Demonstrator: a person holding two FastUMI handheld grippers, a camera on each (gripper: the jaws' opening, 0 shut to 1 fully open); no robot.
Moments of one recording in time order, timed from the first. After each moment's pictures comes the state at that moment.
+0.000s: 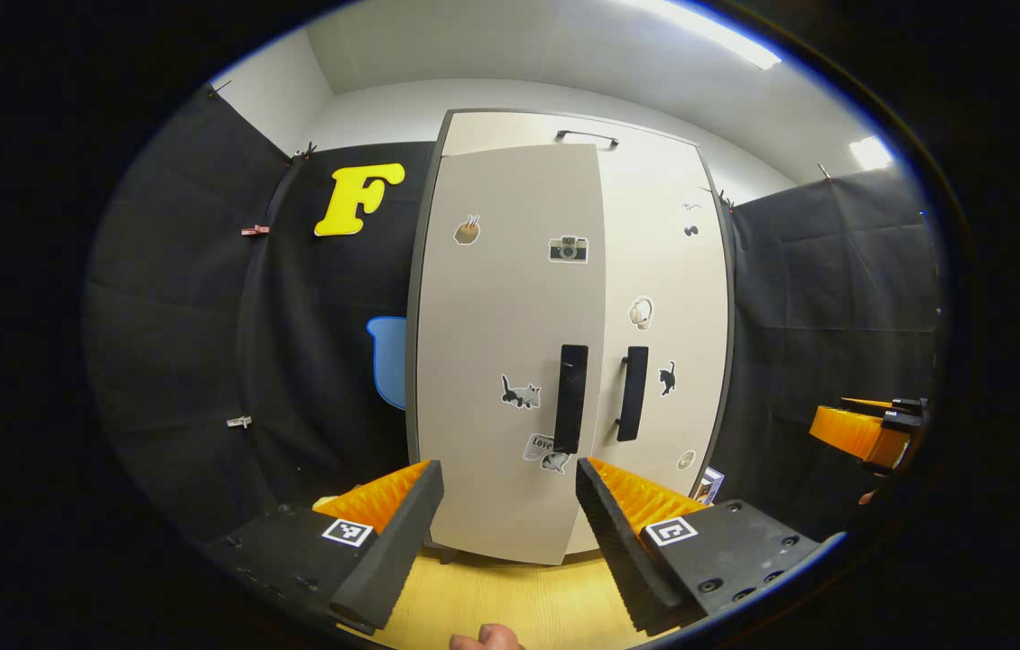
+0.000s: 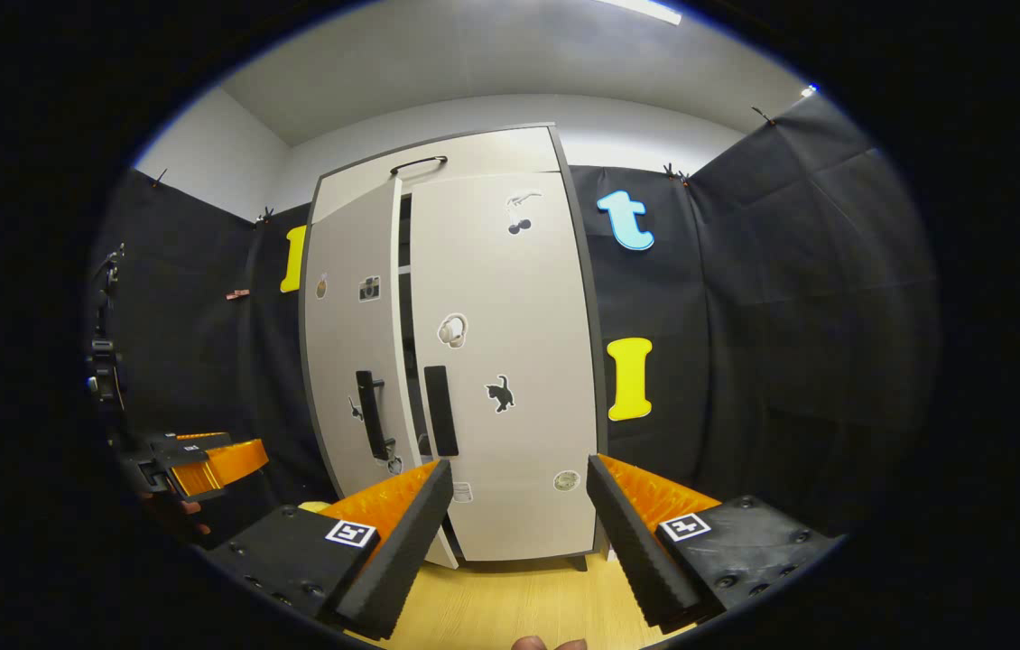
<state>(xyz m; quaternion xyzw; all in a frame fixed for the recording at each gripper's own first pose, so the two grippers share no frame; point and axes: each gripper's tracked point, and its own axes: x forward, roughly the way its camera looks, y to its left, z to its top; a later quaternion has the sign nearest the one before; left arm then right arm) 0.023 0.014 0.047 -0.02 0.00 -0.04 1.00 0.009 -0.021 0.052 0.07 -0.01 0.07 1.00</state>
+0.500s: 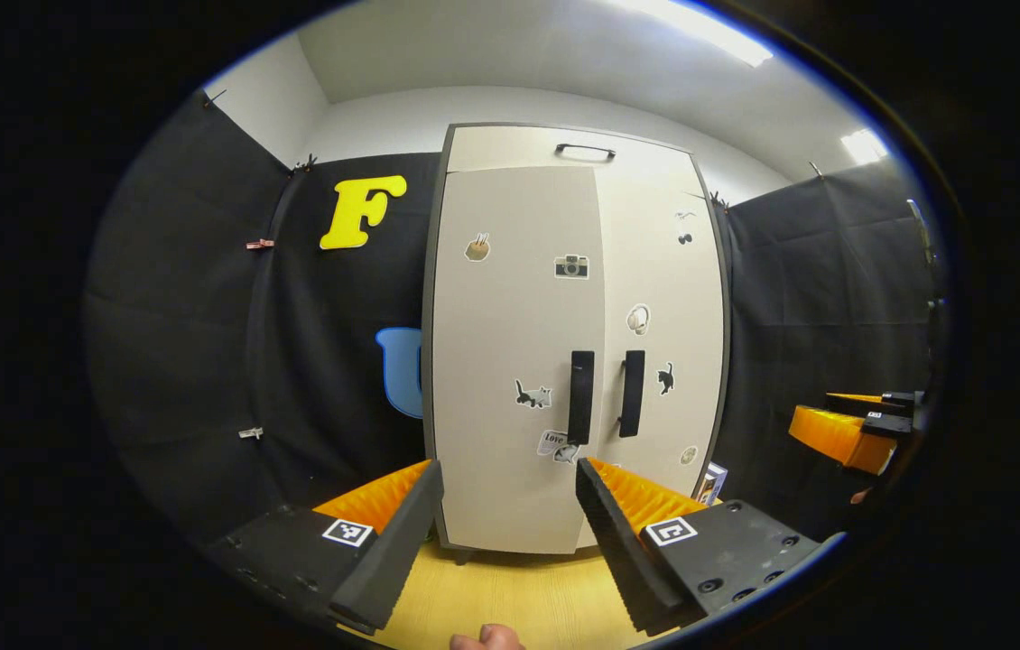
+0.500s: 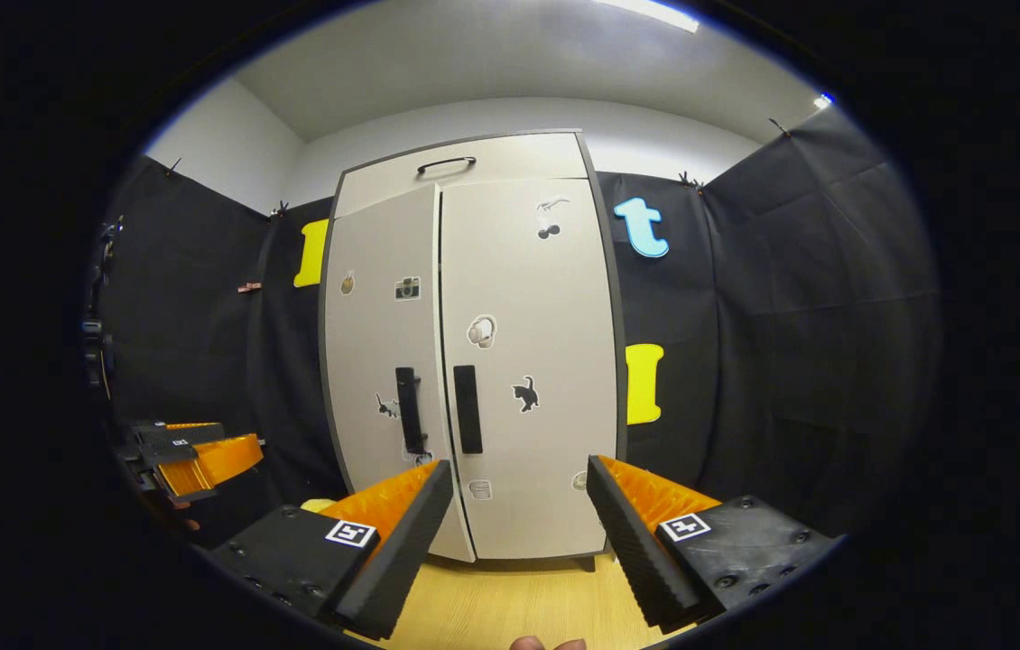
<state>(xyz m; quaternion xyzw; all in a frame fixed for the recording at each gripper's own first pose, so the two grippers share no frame) 0.002 0.031 0.051 0.00 0.00 -0.04 1.00 -0.003 0.011 0.052 0.06 -0.01 0.08 0.99</state>
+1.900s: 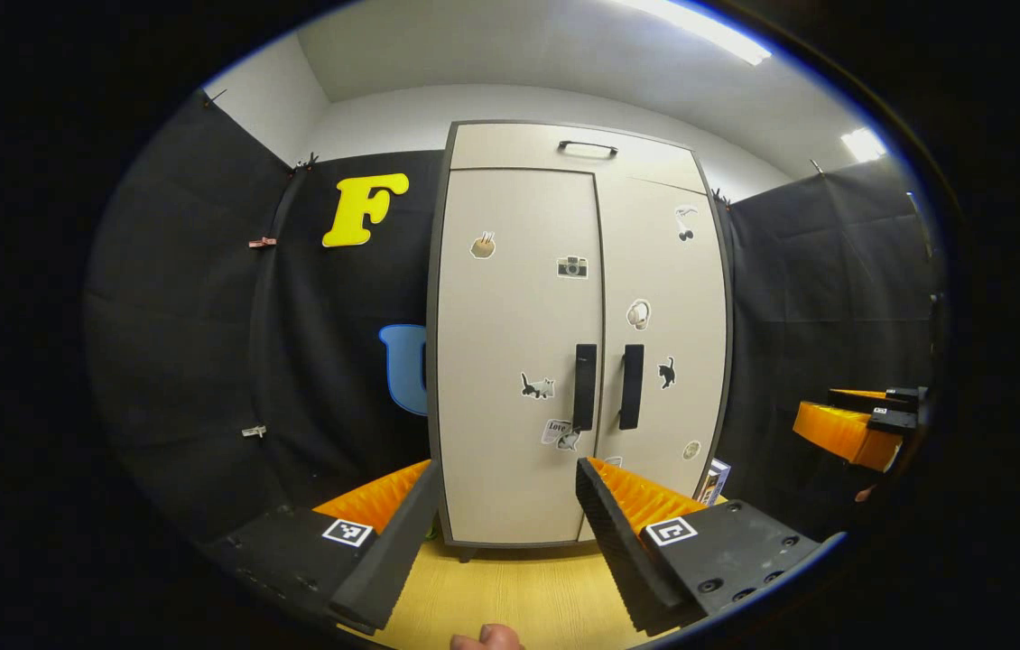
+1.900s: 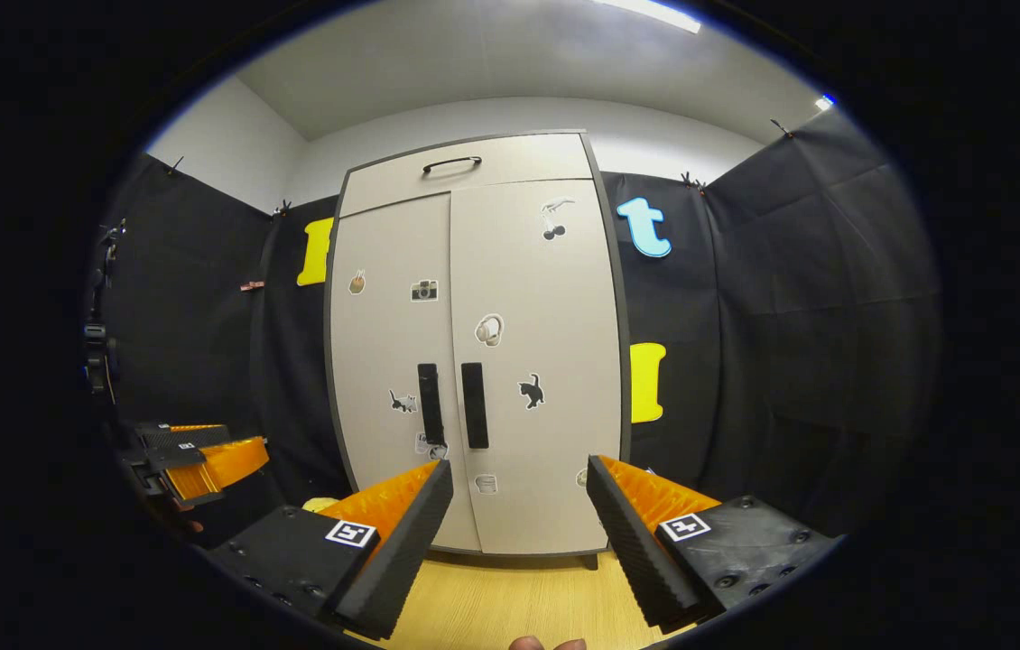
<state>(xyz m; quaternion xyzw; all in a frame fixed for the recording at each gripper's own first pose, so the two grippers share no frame) 0.002 0.032 0.047 0.00 0.00 -0.03 1.00 -0.007 0.015 0.057 0.06 -0.01 0.08 0.99</state>
